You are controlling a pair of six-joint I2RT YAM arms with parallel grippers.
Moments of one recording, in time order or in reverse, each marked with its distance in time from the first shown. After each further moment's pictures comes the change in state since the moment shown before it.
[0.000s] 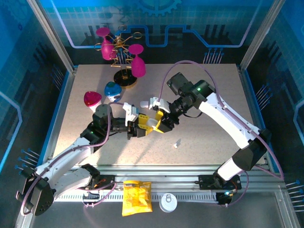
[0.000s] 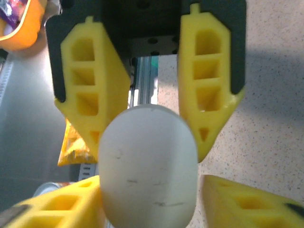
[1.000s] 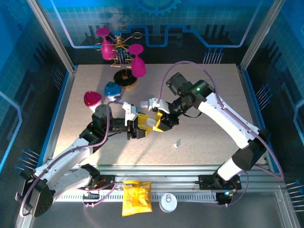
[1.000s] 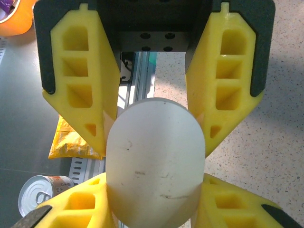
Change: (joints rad) left arm -0.002 -0.021 0.004 -0.048 -0.019 -0.045; right arm 0.021 0.011 0.023 -0.024 0.031 -0.069
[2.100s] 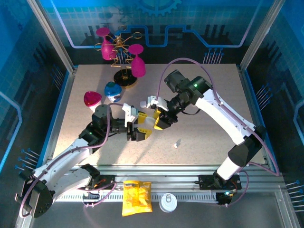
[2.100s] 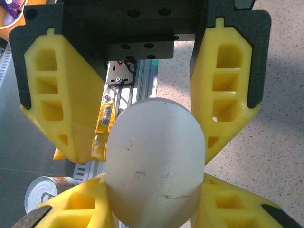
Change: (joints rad) left arm 0.000 -0.010 0.004 -0.031 0.001 0.069; right arm -0.008 0.059 0.078 -0.054 -0.022 -0.013
